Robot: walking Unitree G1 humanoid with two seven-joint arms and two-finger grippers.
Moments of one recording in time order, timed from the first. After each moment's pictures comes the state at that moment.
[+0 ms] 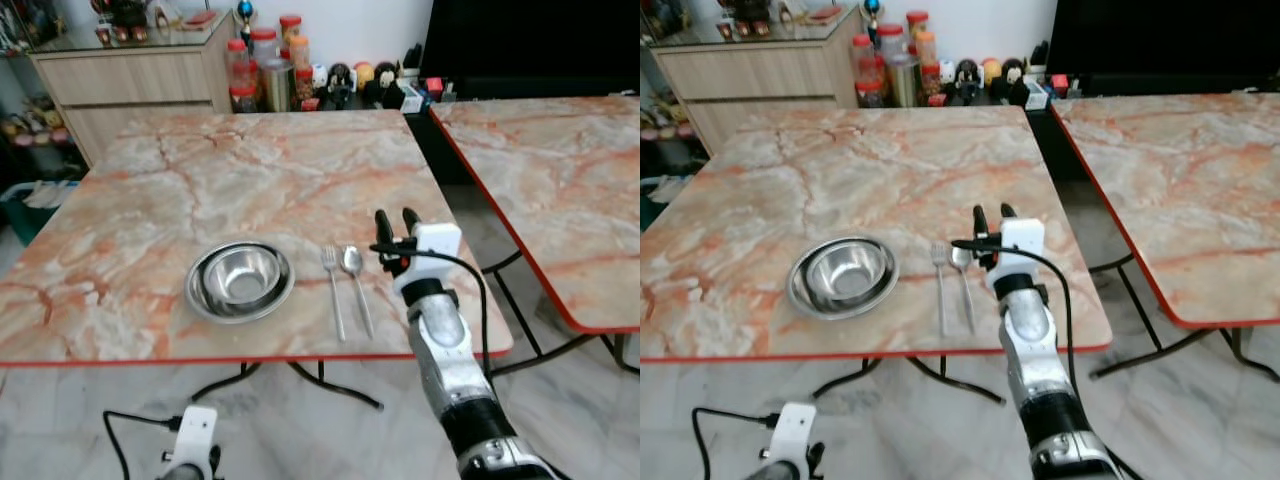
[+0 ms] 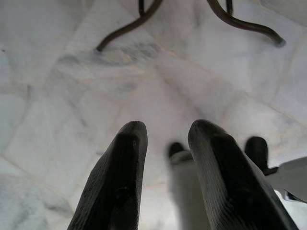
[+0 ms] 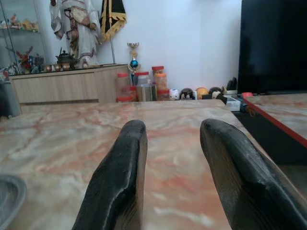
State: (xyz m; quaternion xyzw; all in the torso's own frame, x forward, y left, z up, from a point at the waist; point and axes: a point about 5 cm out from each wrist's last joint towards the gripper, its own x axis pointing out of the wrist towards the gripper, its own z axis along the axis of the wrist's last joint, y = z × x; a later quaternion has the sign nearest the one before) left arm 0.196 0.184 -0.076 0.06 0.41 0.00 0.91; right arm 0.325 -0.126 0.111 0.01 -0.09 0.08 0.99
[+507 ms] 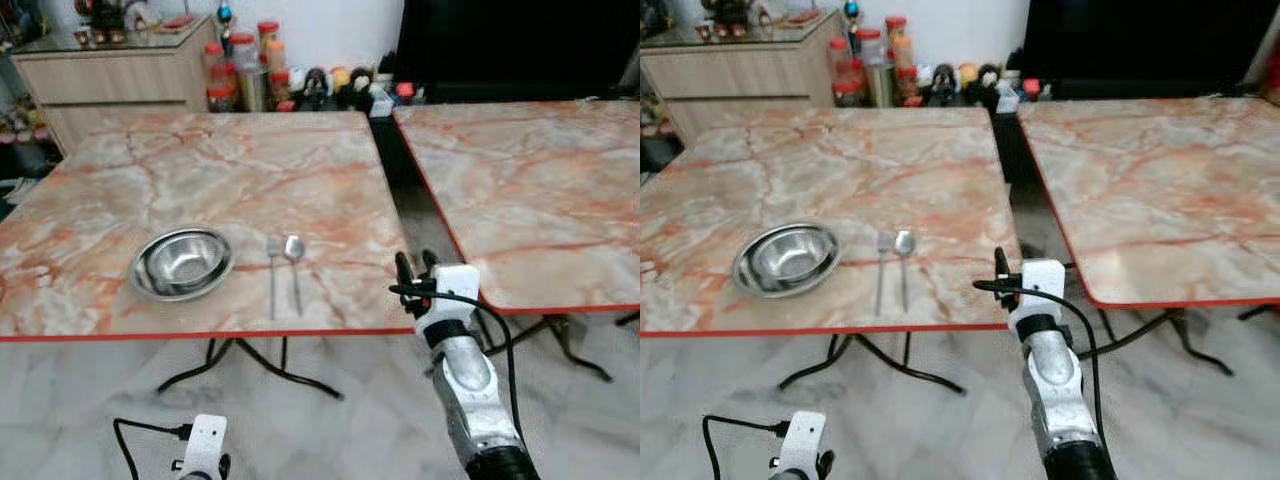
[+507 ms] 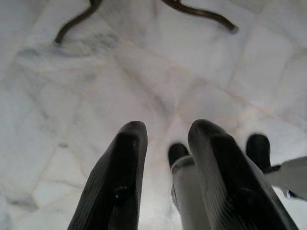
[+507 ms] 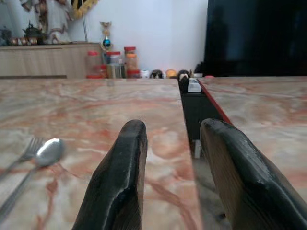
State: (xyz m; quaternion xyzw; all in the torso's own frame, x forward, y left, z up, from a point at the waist) left arm 0.191 0.185 -0.078 0.06 0.42 0.00 0.91; right arm 0.307 -0.136 0.093 0.00 -0.05 0.07 1.00
